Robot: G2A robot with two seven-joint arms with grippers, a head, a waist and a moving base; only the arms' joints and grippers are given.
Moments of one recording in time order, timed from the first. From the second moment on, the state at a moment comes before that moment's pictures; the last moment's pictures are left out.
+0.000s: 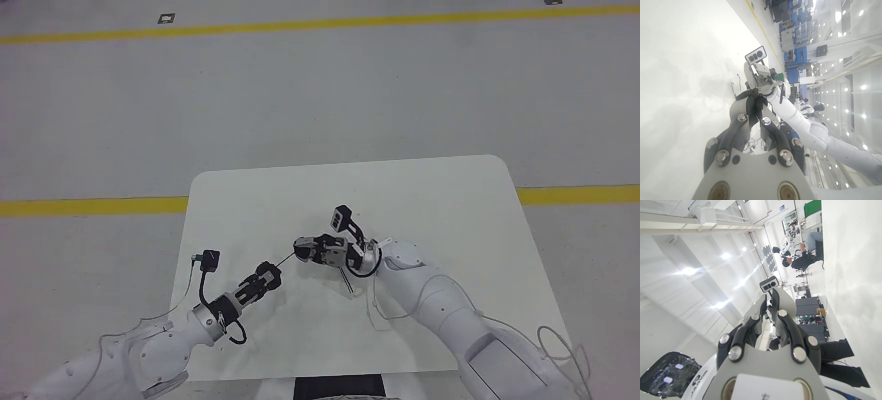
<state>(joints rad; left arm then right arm) 1.24 -0.39 -0.36 -1.92 -0.35 -0.34 0.26 -0.98 -1.52 0.83 -0.62 0.77 -0.33 1.16</state>
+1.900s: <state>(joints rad) 1.24 -0.41 -0.37 -1.91 -0.36 -0.34 0.27 -1.00 -1.52 0.88 -0.64 0.67 -0.33 1.08</state>
